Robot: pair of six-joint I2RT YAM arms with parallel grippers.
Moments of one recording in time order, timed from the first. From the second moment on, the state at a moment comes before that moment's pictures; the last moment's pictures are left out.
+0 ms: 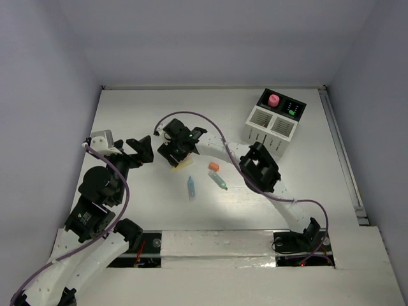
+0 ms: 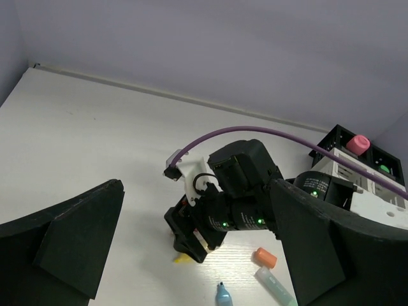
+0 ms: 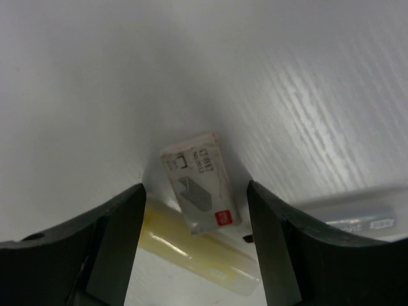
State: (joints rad) left arm -0.59 0.45 0.79 -0.31 -0.52 -0.31; right arm 0.92 2.44 2.11 -0.59 -0.07 -0.04
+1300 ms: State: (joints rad) left arm -0.56 0.53 0.79 -0.28 -0.40 -0.30; right arm 0.40 1.48 1.27 -0.11 0.28 0.09
